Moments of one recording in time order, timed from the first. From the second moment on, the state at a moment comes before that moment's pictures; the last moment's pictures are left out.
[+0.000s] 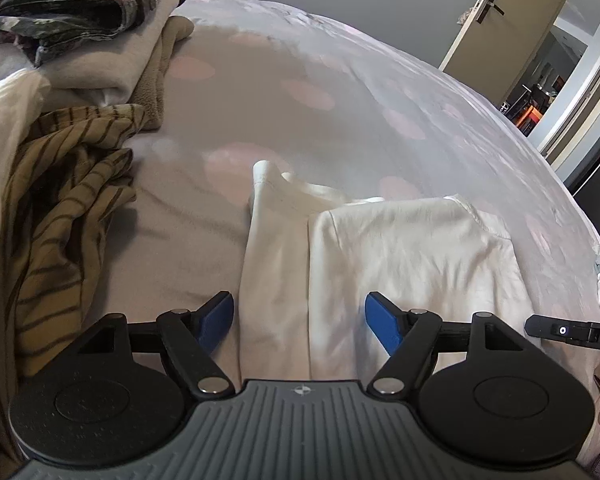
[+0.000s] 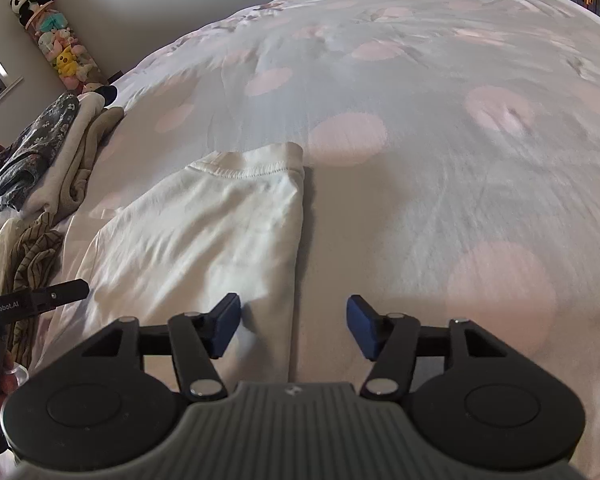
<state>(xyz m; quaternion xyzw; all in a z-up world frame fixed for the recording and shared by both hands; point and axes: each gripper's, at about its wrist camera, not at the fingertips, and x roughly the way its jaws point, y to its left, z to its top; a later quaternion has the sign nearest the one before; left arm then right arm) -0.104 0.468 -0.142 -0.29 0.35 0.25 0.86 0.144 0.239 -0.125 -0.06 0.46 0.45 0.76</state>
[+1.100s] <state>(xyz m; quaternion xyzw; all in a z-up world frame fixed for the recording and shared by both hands) -0.077 0.471 -0.135 -0.33 0.31 0.24 0.86 0.153 0.290 -0.122 -0.01 0.42 0.49 0.76</state>
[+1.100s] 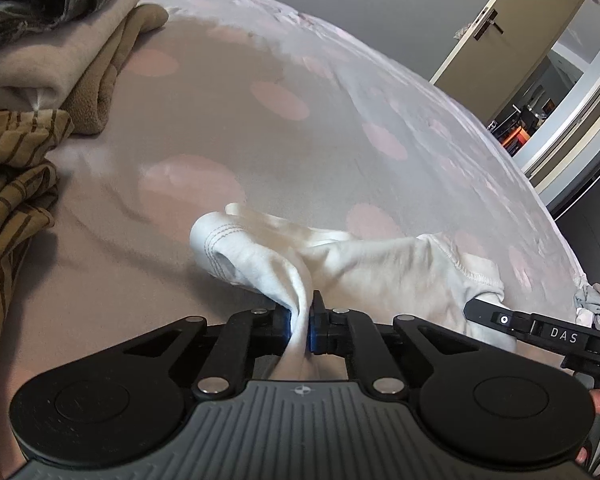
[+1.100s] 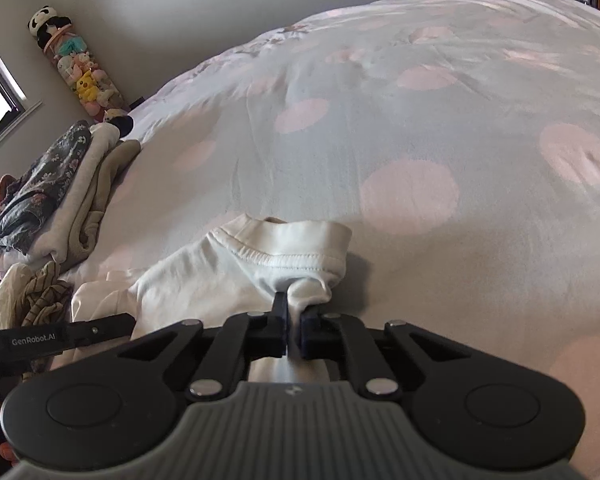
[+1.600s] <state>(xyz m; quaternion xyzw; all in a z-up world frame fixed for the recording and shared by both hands) -0.153 0.425 -0.043 -0.27 0.18 0.30 0.90 0.089 0.278 -0.016 -0.01 0.28 0.58 0.77</state>
